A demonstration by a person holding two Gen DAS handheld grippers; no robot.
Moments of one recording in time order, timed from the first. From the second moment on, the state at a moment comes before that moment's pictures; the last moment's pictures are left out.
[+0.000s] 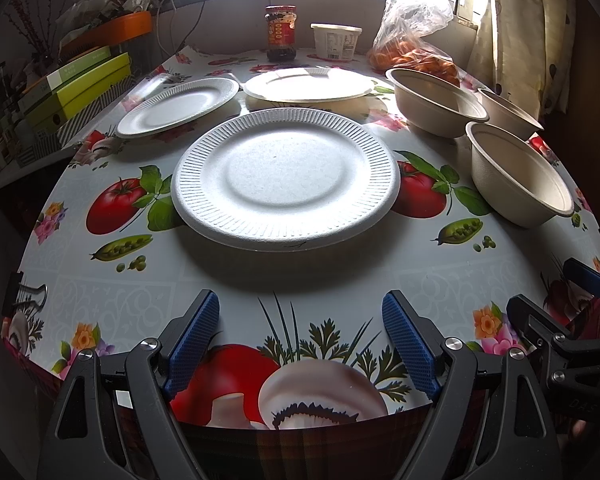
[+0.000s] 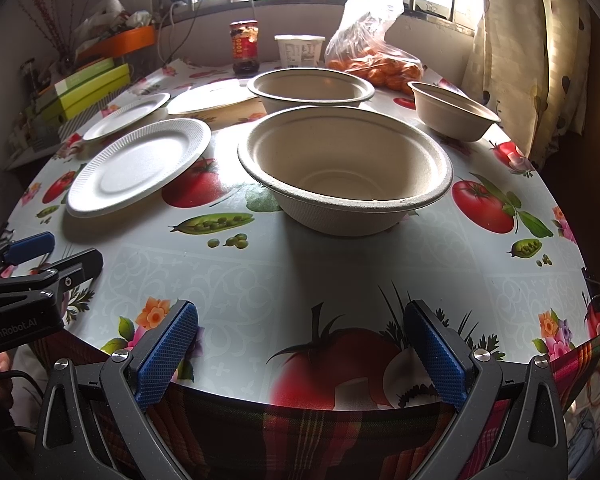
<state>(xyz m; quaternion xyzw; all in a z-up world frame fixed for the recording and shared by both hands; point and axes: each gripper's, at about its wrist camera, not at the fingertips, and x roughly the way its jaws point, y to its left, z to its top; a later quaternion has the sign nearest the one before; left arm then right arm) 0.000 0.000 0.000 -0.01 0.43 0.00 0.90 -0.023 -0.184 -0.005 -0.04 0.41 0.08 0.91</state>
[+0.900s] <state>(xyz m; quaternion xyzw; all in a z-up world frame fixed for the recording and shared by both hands) -0.010 0.025 0.048 -0.01 0.39 0.01 0.92 -0.022 -0.166 0.053 -0.03 0.35 0.15 0.92</state>
